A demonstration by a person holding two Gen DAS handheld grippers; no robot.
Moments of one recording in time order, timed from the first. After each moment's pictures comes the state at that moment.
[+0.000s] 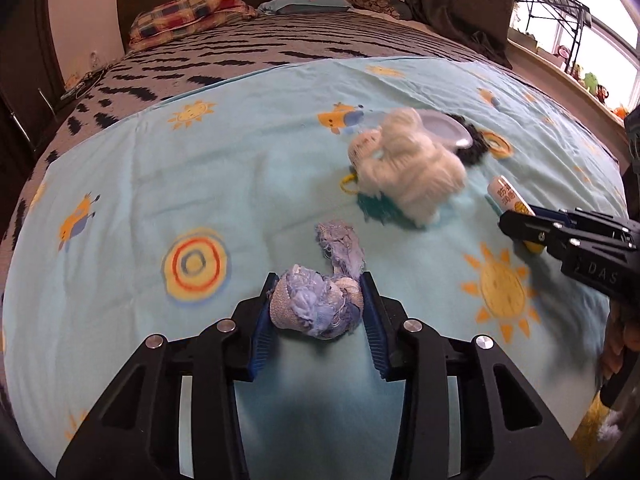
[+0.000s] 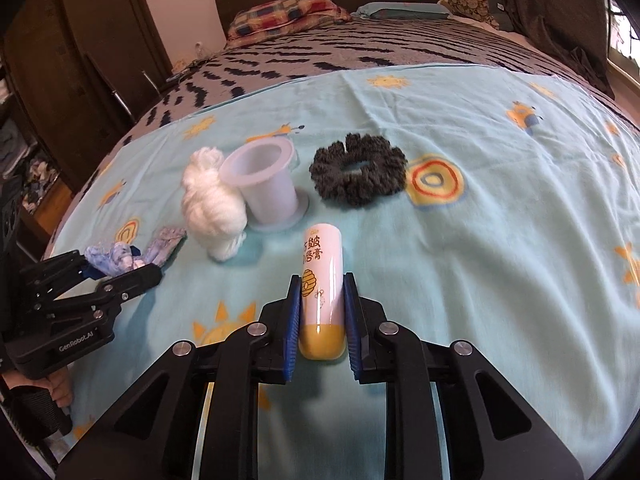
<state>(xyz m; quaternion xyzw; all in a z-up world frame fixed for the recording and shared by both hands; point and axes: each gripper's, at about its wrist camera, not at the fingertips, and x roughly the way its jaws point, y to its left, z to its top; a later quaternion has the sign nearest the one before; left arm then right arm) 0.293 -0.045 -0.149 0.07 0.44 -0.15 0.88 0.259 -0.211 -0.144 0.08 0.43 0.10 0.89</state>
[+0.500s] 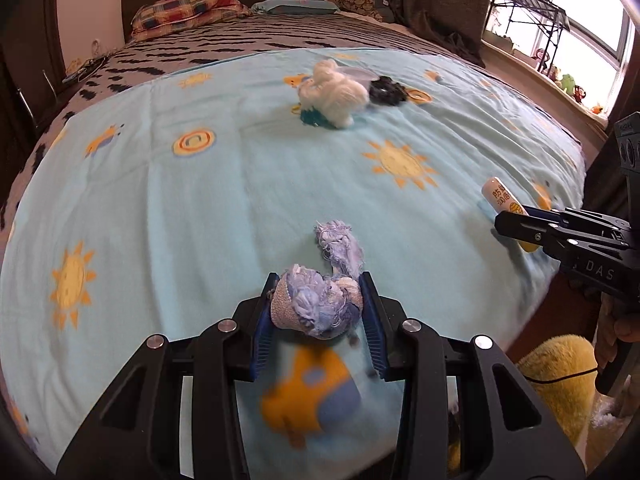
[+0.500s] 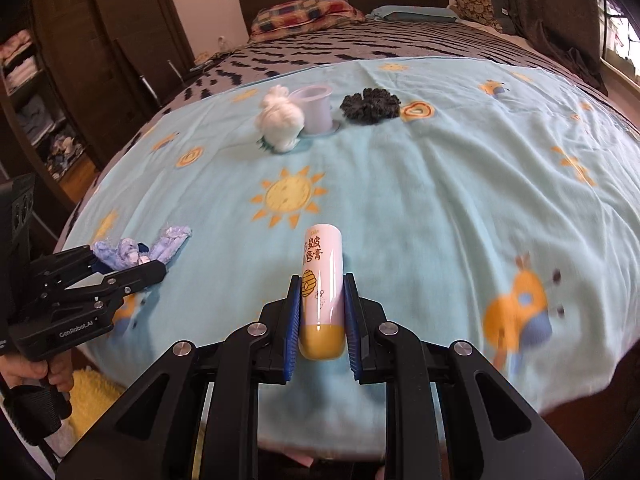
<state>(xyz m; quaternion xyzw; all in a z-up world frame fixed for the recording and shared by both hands) 0.159 -0.033 -0.144 0.04 0.44 -0.18 0.88 0.132 -0.209 -0.134 0.07 0.43 0.13 0.89</state>
